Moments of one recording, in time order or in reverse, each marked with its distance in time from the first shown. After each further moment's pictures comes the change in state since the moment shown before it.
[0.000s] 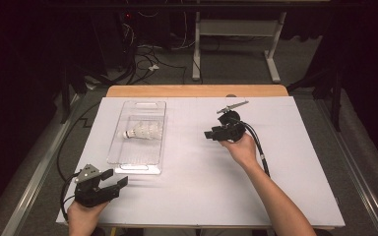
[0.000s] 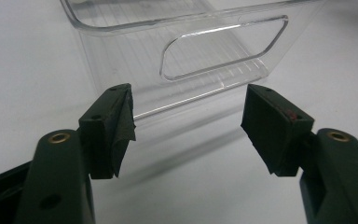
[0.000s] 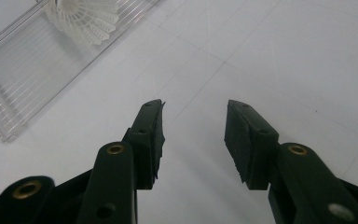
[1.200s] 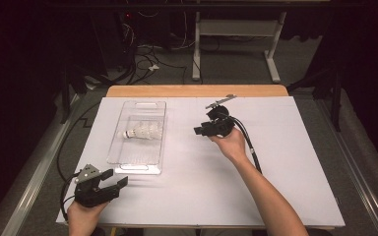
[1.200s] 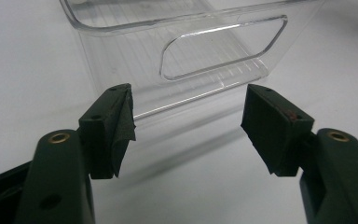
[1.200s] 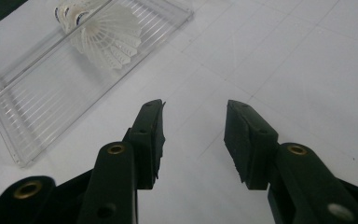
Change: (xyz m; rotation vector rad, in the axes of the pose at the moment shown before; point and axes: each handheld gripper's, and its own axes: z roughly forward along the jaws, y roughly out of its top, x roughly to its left) left arm 0.000 0.000 0.000 -0.001 0.001 0.004; right arm 0.017 0.025 0.016 -0.005 0.029 -0.028
